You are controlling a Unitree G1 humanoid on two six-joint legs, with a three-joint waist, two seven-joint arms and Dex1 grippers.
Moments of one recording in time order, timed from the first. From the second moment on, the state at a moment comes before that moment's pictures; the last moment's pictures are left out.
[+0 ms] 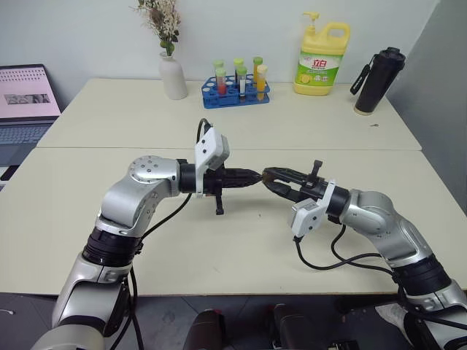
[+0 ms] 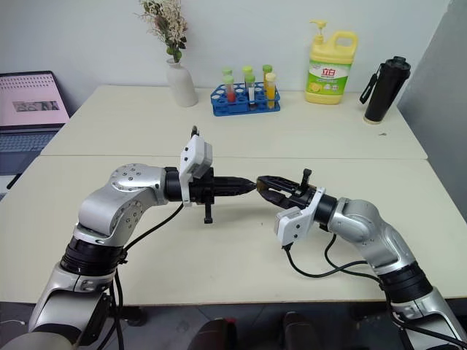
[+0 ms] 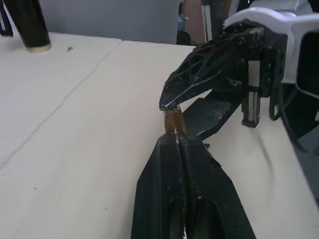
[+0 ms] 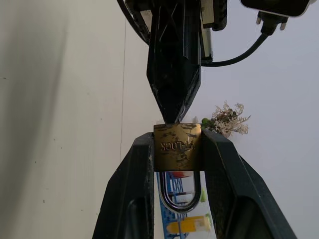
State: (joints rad) left arm -0.66 0.59 -0.17 -0.11 -0.41 0.46 -1.10; right arm -0.45 -0.61 0.26 -0.11 -0.43 -0.54 0.50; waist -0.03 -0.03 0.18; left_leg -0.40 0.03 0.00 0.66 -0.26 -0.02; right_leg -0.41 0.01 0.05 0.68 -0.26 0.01
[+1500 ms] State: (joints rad) left arm -0.68 0.51 -0.12 0.01 -0.38 0.53 -1.08; right arm -0.44 -0.58 0.25 -0.11 -0.40 -0.47 0.50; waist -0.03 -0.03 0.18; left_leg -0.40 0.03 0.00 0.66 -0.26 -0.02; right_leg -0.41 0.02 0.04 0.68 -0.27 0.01
